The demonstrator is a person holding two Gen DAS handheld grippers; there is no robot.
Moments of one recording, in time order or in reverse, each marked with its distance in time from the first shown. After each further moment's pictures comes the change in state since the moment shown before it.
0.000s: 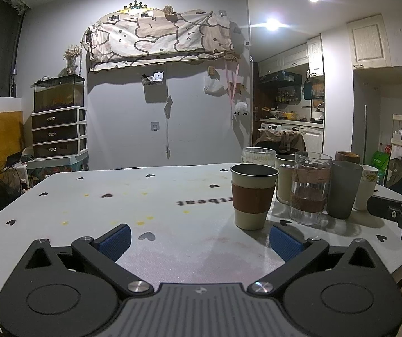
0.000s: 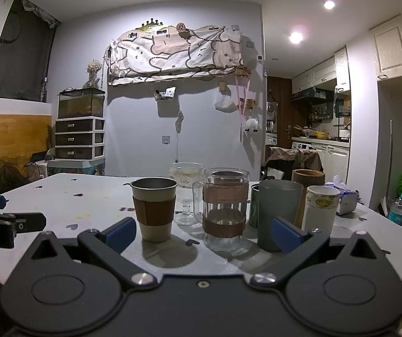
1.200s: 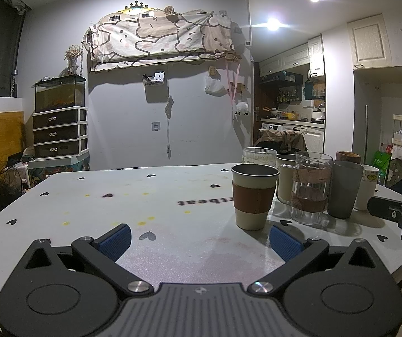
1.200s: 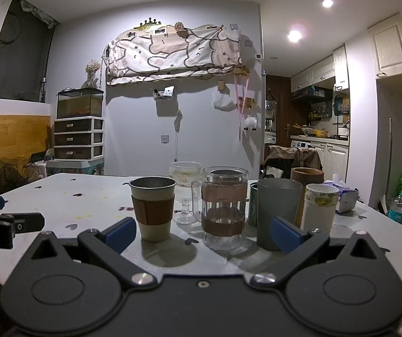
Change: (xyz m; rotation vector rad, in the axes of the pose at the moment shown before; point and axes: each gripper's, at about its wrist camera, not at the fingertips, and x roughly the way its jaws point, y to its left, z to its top) left arm 0.000 0.000 -0.001 0.001 0.000 0.001; right arm -0.002 0.001 0.004 0.003 -0.001 0.001
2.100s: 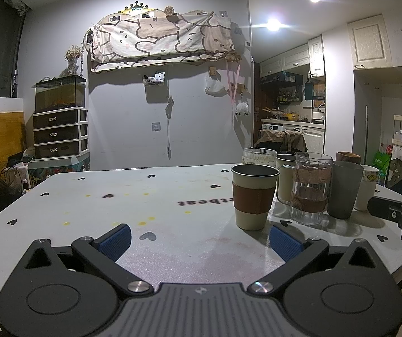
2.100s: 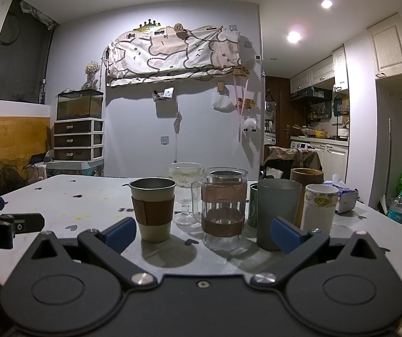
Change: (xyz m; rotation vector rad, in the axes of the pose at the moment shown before) left arm 0.000 -0.001 -0.001 0.000 -0.001 0.000; right arm -0.001 -0.001 0.000 0.004 -0.003 -0.003
